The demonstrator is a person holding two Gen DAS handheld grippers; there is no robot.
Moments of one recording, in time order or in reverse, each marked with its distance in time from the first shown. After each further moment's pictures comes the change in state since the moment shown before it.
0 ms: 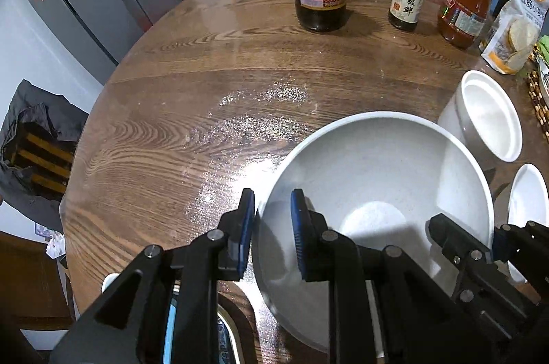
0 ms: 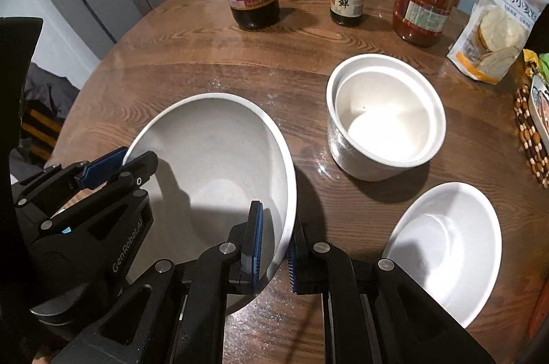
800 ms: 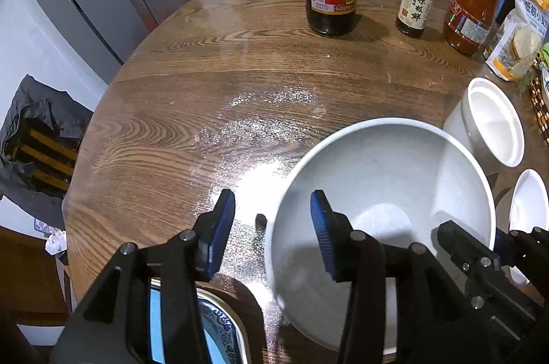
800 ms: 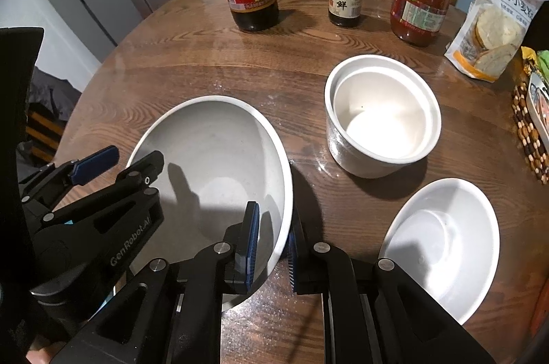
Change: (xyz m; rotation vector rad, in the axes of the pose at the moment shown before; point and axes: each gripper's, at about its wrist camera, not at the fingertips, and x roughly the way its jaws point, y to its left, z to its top) left arm -0.004 0.008 0.001 -0.025 -0.012 0.010; right arm -0.006 -0.002 -0.001 0.009 -0.007 0.004
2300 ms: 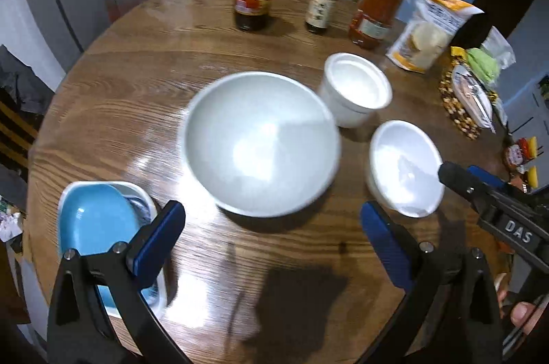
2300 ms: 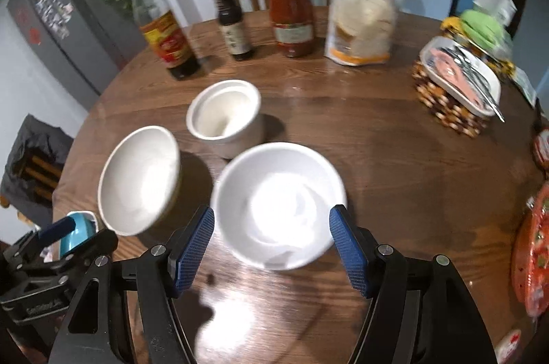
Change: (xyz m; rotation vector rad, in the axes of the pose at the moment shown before) left arm -0.082 -0.050 -0.062 -0.047 -0.012 -0.295; right arm -0.093 -0.115 -0.060 0.163 -0.143 -0.036
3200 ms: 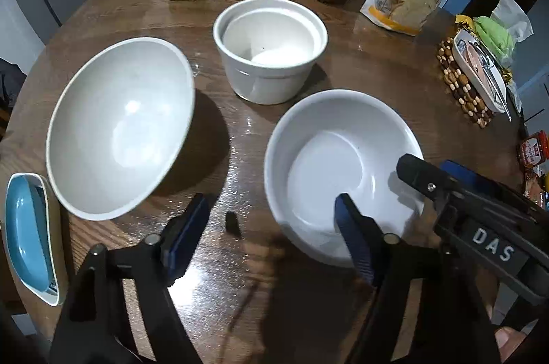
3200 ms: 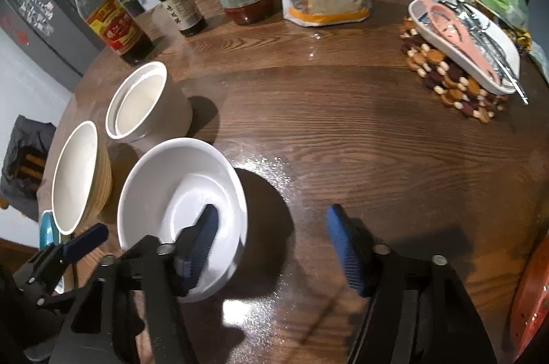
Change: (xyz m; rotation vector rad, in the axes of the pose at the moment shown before) left arm 0.079 -0.101 0.007 0.002 0.087 0.054; right arm 0.065 -0.067 0.018 0.016 0.123 0.046
